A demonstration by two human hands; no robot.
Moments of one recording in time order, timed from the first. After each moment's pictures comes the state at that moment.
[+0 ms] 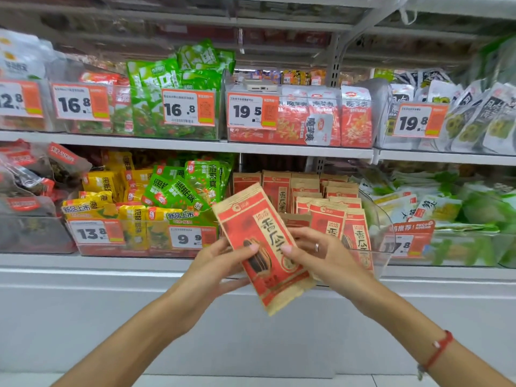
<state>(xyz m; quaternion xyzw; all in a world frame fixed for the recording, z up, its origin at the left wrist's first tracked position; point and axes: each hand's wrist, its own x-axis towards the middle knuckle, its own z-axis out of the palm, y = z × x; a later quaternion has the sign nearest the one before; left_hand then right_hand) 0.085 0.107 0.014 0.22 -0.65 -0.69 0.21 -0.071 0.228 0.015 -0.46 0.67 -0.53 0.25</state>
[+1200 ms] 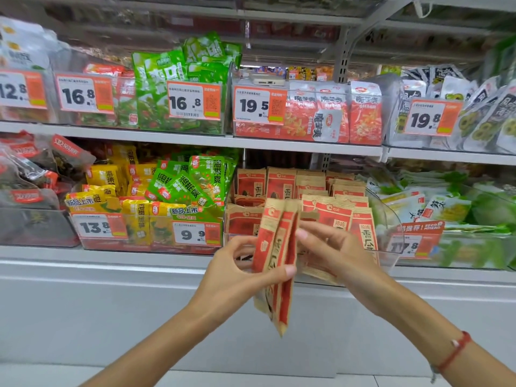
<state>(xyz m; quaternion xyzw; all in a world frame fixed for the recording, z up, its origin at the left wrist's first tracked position) 0.071 0.112 -0.006 0.23 -0.73 -0.57 0.30 -0.068 0.232 0.022 -0.49 0.62 -0.56 0.26</state>
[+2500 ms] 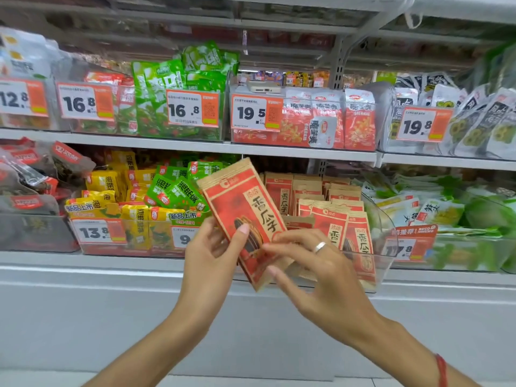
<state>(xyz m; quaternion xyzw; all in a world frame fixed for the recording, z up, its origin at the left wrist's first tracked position) 0.077 0.119 0.015 0.16 -0.62 -0.59 0.48 -0.044 0.231 0.007 -0.63 0.64 -0.38 -0.22</state>
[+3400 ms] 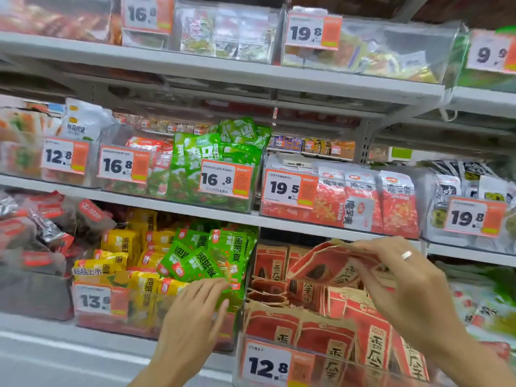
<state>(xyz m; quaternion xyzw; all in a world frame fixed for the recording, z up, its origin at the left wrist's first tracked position) 0.043 -0.043 -0.042 0.20 -0.83 0.08 0.51 -0.131 0.192 0.095 -0.59 0.58 -0.33 -0.46</state>
